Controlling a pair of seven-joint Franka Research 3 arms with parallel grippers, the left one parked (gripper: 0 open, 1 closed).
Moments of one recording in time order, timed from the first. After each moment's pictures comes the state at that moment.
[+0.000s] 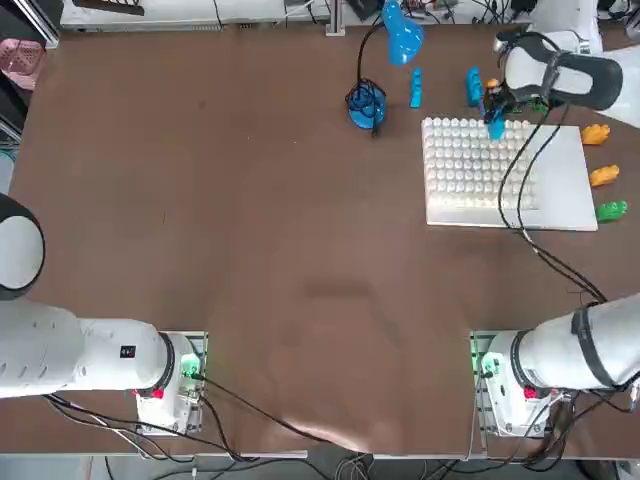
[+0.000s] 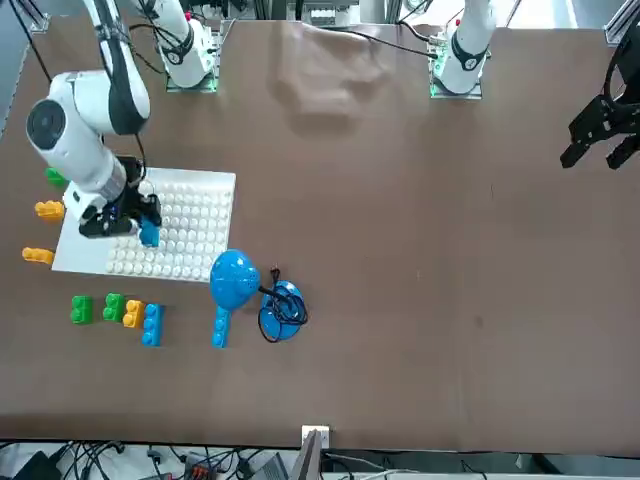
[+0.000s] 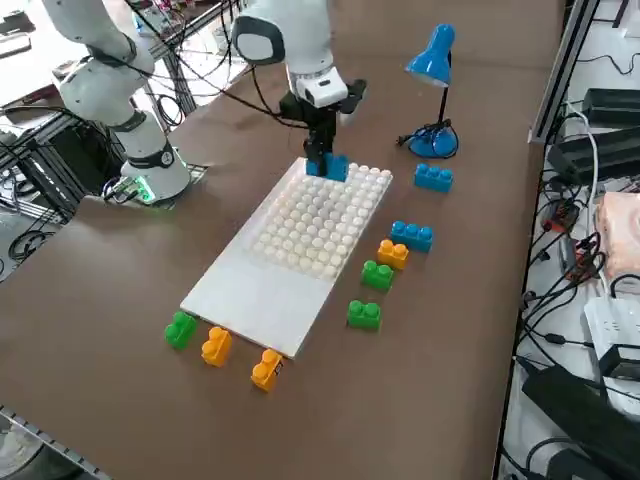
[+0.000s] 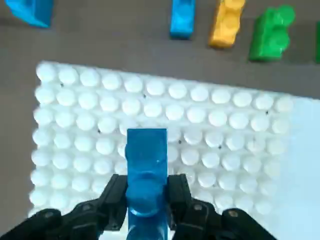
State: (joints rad) arm 0.03 0.03 0.02 -2.30 -0.02 2.36 -0.03
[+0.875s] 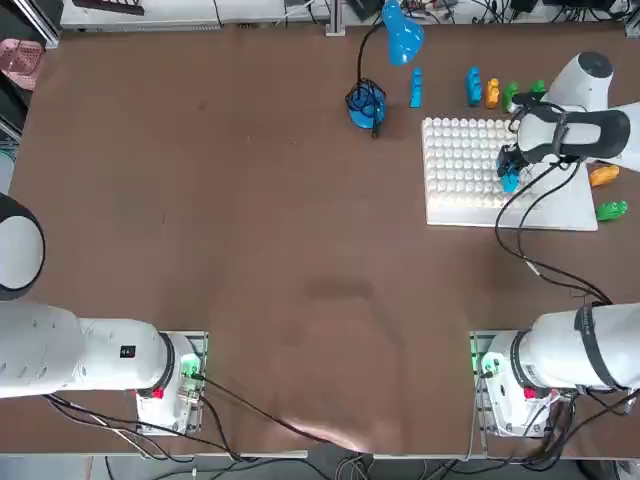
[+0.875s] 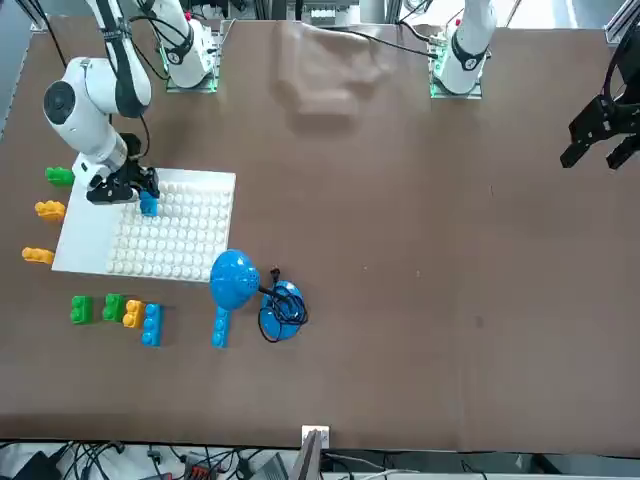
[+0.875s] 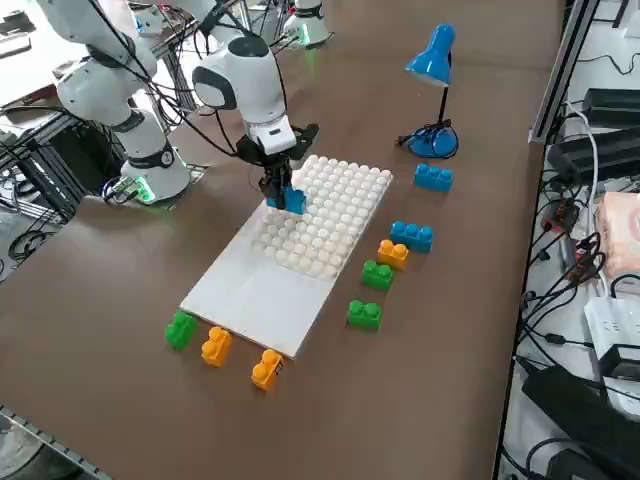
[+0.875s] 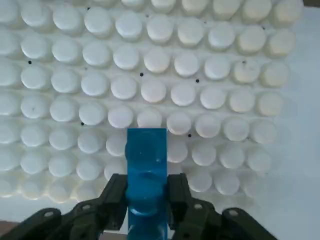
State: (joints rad) arm -0.09 -0.02 0.01 -2.57 -0.02 2.56 -0.12
